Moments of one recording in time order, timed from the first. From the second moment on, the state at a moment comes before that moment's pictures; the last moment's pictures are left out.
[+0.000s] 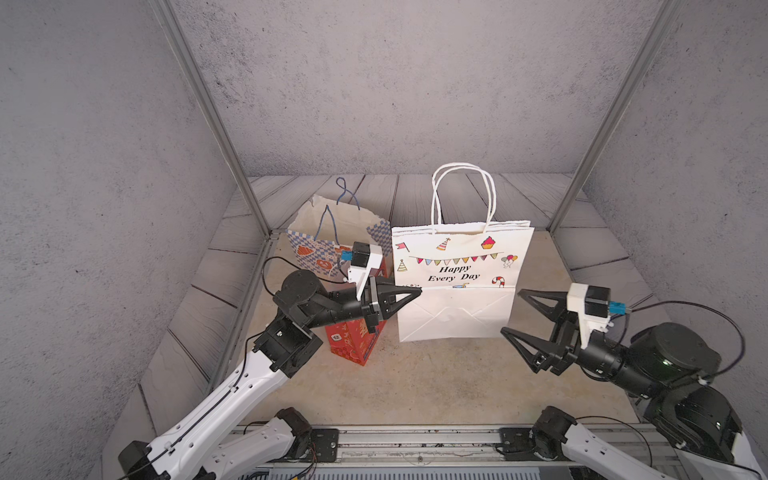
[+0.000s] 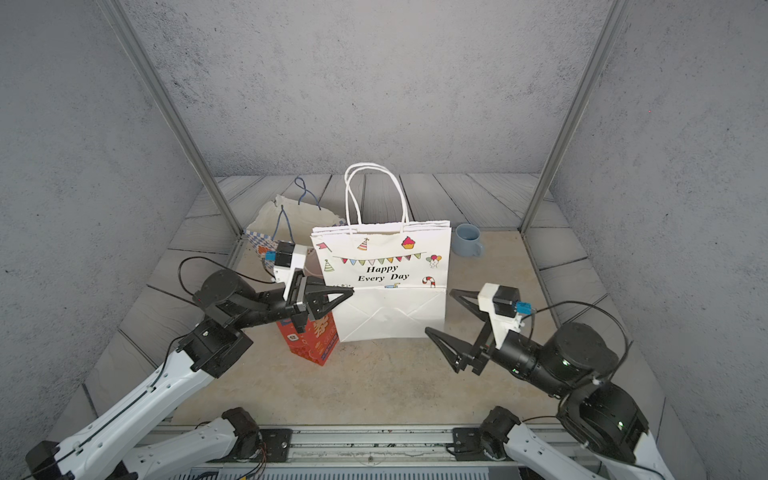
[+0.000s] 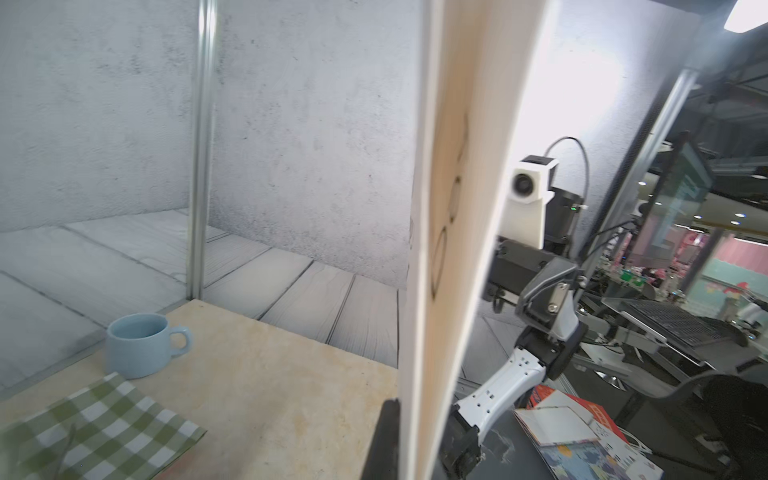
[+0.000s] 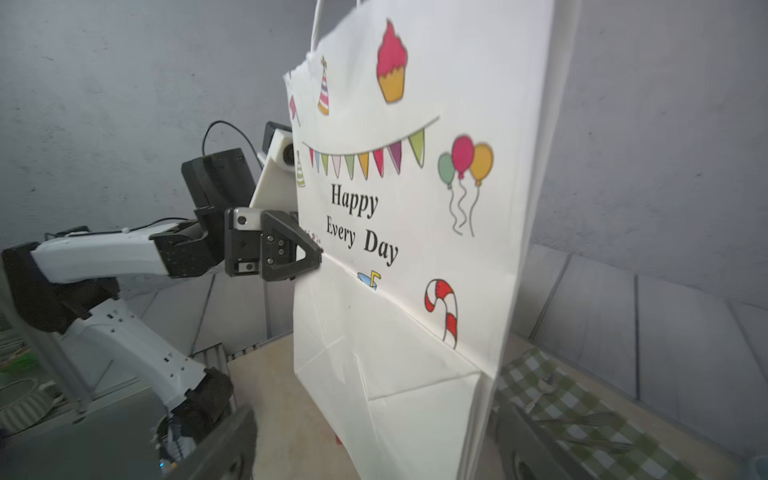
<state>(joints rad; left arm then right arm) -0.72 0.97 1.00 0.15 0.70 -0.41 0.76 0.50 1.17 -0.61 -0.14 0.03</state>
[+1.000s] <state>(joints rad) -1.11 1.76 1.24 0.36 0.19 -0.83 0.76 0.43 1.24 -0.80 0.40 0.09</state>
